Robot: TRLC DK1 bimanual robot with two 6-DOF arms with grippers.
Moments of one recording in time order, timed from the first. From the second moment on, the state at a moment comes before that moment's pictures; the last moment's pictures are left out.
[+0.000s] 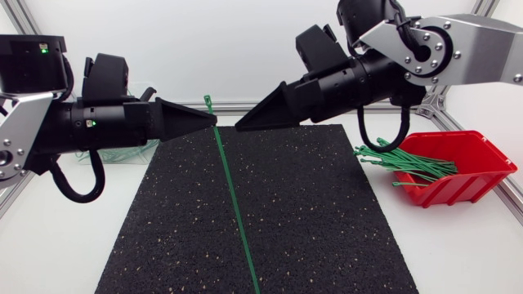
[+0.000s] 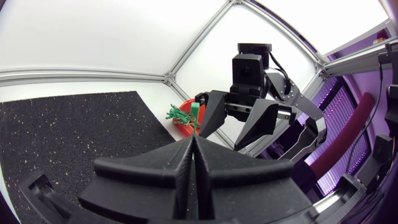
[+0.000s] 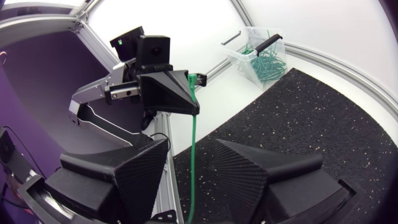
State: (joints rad) left arm -0.29 1.21 0.82 0.03 0.89 -0.39; right arm 0.48 1.56 1.30 -0.52 -1.00 -0.02
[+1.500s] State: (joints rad) left arm -0.14 1.66 1.12 -0.29 1.28 -0.18; right arm 0.96 1.42 0.82 0.13 0.19 -1.32
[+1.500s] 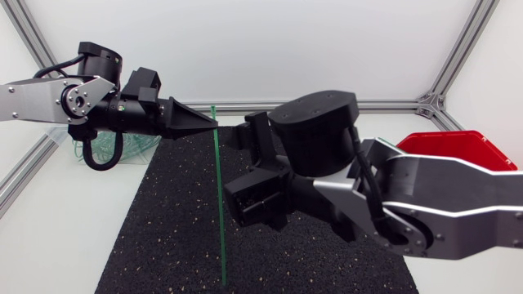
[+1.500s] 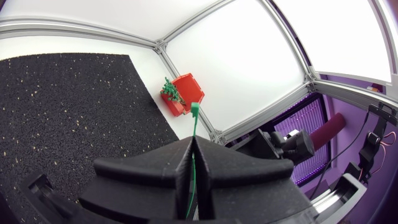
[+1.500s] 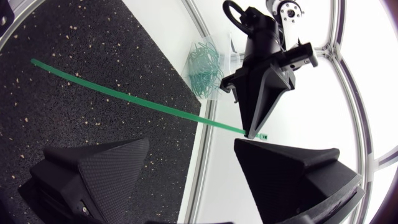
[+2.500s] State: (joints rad) left arm -0.17 1.99 1.55 -1.37 1.23 0.78; right arm 1.10 1.58 0.67 0.52 0.24 -1.58
